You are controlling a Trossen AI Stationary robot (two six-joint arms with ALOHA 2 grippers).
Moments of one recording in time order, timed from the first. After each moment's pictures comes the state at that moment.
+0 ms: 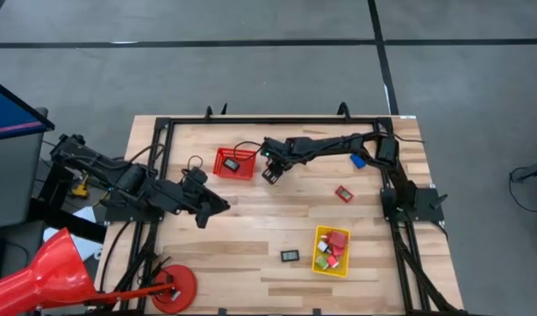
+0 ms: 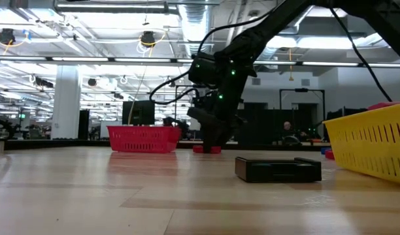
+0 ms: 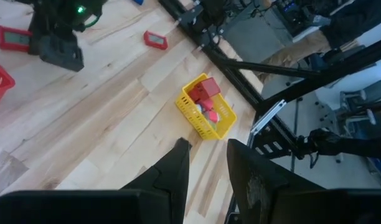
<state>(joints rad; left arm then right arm) -0.44 1.04 1.05 -0.54 -0.44 -1.05 -0.25 2.16 1.45 -0.53 0.11 0.40</state>
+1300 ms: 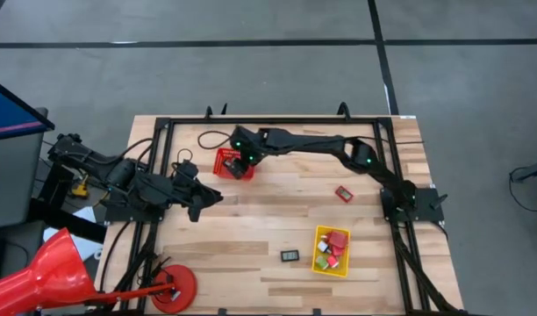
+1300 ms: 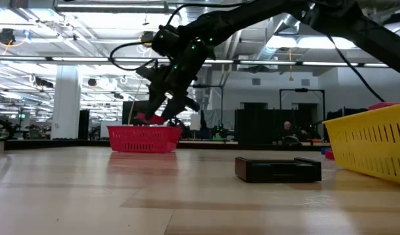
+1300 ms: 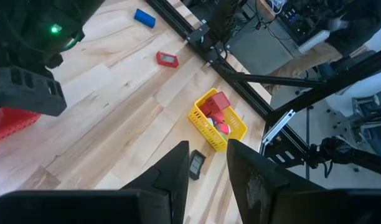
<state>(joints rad) -0.44 0.97 1.05 -0.61 -0.51 -0.99 -0.23 2.39 2.13 -0.71 -0.06 0.43</state>
